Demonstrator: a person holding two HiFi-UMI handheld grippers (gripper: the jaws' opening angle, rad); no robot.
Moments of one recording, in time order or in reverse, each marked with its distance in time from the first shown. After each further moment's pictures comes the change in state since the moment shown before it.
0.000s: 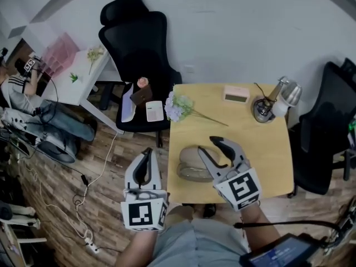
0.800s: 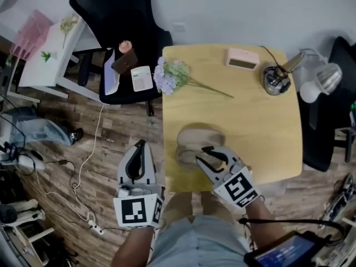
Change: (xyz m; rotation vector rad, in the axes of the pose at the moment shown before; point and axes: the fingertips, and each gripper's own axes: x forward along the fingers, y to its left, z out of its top) left arm 0.034 0.023 -0.095 -0.063 0.217 -0.047; right arm 0.018 0.057 -0.156 0.072 0.366 0.233
